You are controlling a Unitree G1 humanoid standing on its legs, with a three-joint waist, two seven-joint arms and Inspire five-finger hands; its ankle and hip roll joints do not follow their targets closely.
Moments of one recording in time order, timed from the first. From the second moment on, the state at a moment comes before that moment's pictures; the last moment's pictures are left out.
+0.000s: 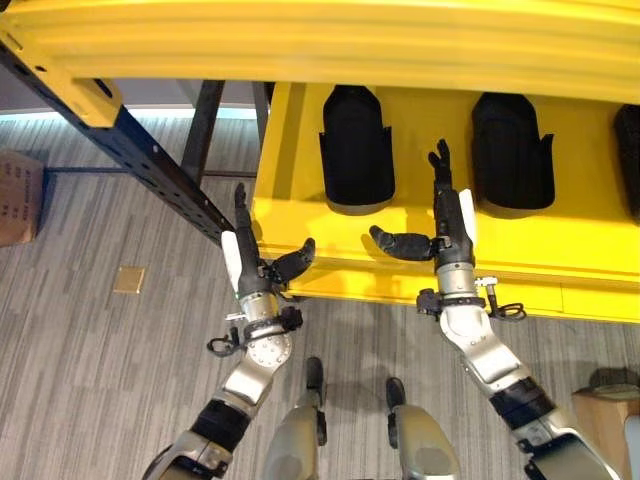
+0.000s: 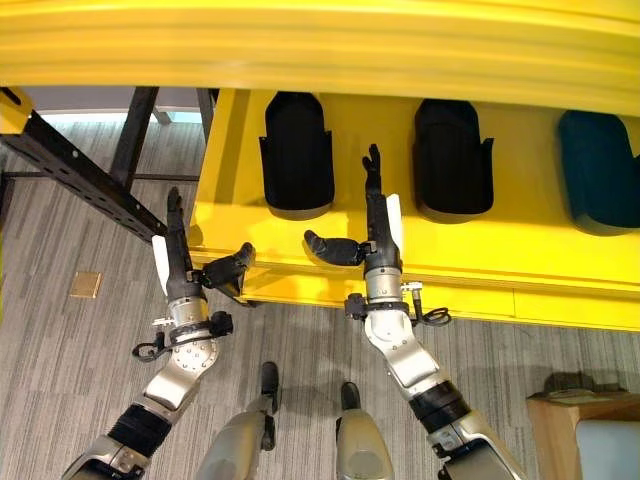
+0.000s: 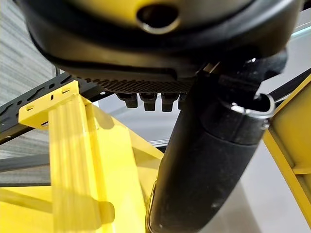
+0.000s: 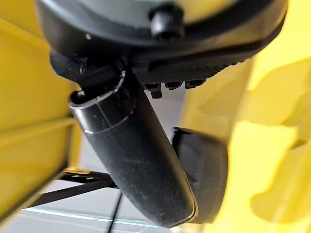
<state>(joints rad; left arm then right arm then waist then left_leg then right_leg) -0.30 0.30 -0.36 0.21 -0.04 -0.21 0.74 -0.44 -0.38 0.38 0.21 0.12 -0.21 -0.51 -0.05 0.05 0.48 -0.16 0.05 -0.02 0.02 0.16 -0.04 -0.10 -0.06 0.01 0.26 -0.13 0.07</state>
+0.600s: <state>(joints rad) -0.25 0.34 -0.36 0.00 -0.35 -0.45 0.29 -0.43 -0.36 0.33 0.21 0.15 -0.20 -0.50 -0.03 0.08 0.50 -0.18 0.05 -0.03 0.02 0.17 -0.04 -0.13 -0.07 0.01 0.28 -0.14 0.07</state>
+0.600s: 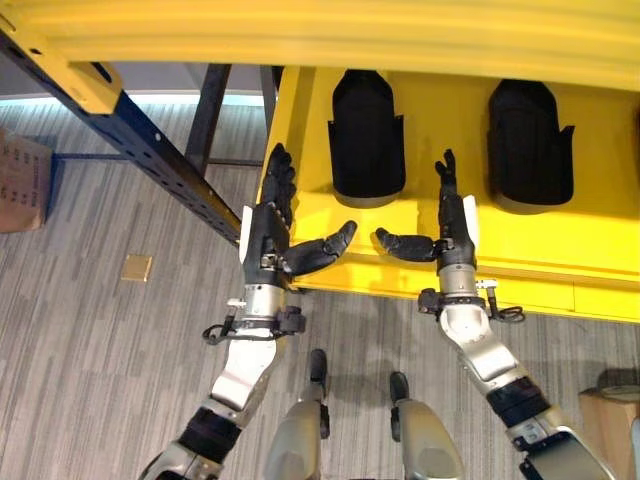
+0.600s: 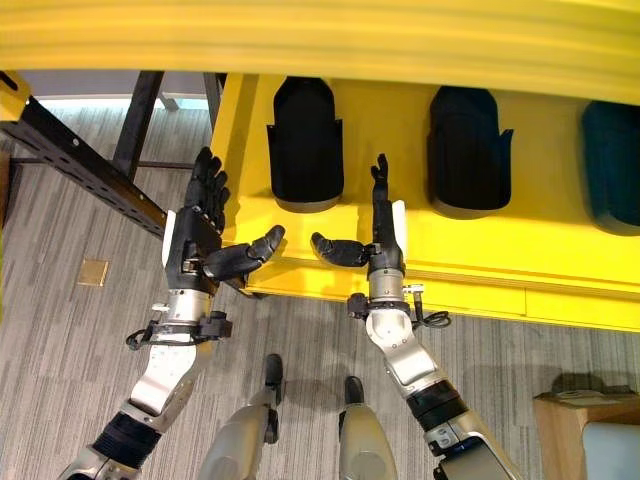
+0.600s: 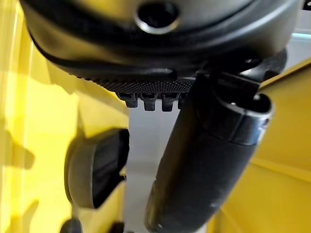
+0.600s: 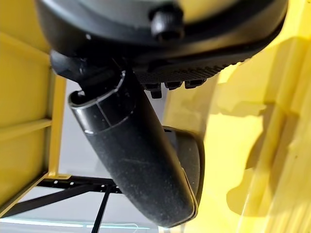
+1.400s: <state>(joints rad) -0.25 0.34 -0.35 -0.09 -0.43 -0.46 0.23 -0.44 -0.32 0.32 0.24 0.28 -0.17 -0.46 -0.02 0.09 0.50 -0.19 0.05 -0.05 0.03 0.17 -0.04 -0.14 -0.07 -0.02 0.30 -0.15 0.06</state>
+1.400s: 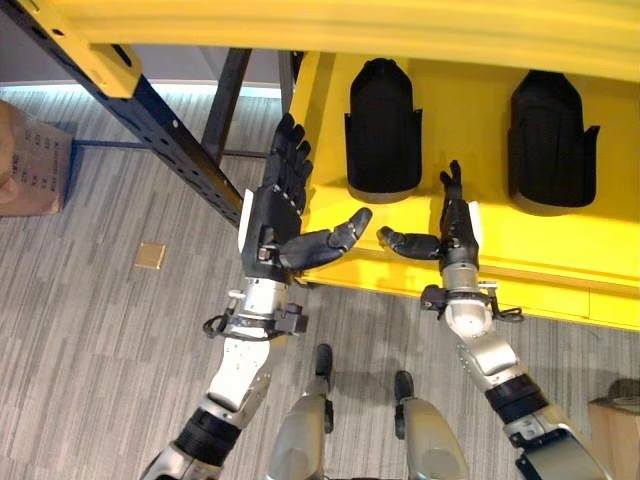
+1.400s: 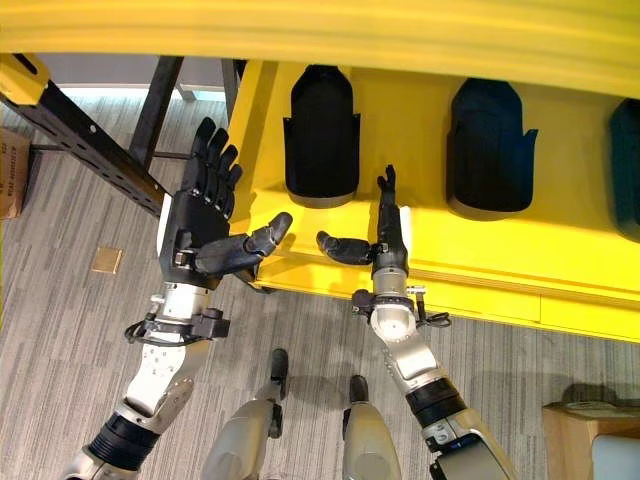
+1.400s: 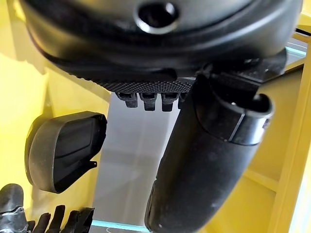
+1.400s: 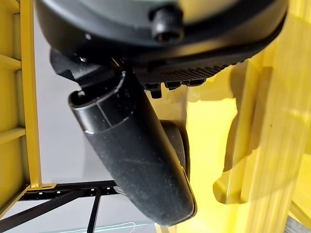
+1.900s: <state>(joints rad) -0.25 0.34 -0.35 -0.09 -0.43 -0.45 0.23 -0.44 -0.32 0.36 0.24 0.31 -0.17 -0.44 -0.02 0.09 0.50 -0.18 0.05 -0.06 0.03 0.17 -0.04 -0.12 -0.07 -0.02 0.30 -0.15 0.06</state>
